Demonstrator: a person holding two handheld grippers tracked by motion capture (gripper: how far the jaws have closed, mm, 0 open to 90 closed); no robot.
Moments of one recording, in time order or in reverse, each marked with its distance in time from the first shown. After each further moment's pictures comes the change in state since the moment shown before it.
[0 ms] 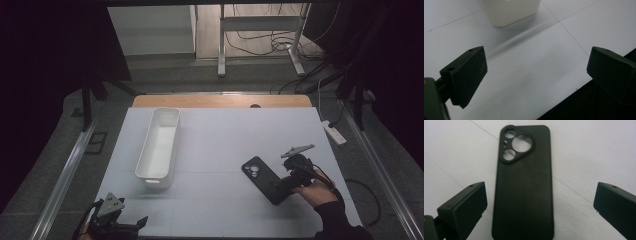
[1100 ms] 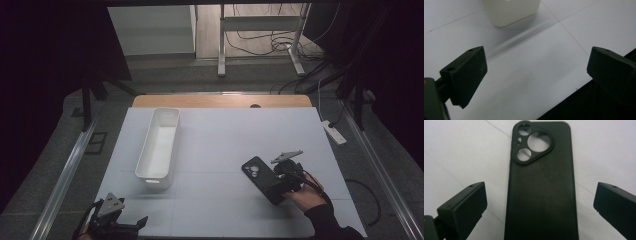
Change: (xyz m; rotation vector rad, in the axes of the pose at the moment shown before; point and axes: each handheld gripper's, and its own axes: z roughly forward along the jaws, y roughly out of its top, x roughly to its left) left arm -0.001 0.000 0.000 -0.003 0.002 -0.002; right arm 0.020 -0.005 0.023 -0.001 0.006 -0.020
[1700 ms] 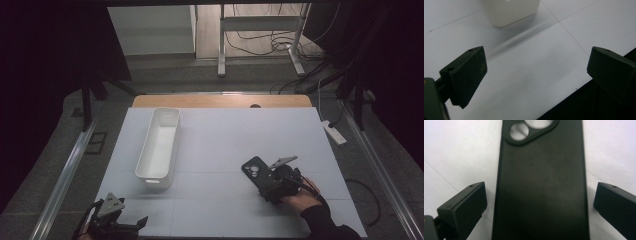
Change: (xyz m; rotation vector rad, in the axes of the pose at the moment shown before) left arm 0.000 0.000 0.000 0.001 0.000 0.004; right arm -0.001 -0.014 0.025 0.066 -0.024 -0.022
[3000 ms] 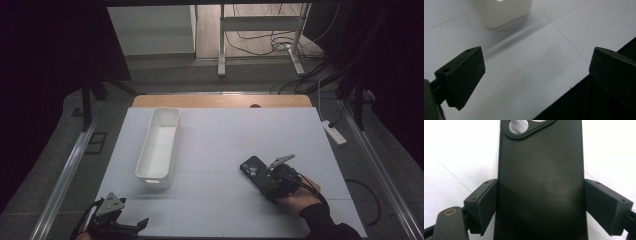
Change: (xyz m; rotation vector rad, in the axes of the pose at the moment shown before) left arm 0.001 0.002 0.001 0.003 -0.059 0.011; right arm 0.002 0.007 -0.009 0.021 0.005 -0.050
